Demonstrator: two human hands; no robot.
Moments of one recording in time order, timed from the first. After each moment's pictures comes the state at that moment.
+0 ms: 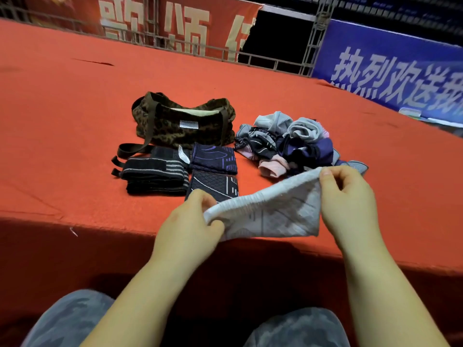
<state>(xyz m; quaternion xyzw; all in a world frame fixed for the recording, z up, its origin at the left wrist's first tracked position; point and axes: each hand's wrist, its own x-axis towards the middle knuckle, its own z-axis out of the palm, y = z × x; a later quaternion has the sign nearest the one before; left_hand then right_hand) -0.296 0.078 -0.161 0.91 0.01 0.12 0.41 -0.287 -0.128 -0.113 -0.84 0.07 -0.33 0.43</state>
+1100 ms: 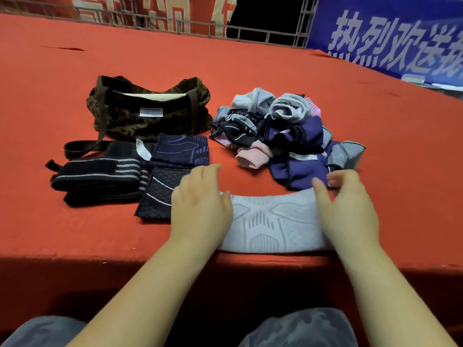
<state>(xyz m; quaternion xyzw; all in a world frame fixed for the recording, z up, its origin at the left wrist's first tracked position) -0.214 -0.010 -0.183 0.94 -0.08 0.21 0.26 -0.232 -0.215 -0.171 -0.90 0.18 -0.28 0.29</state>
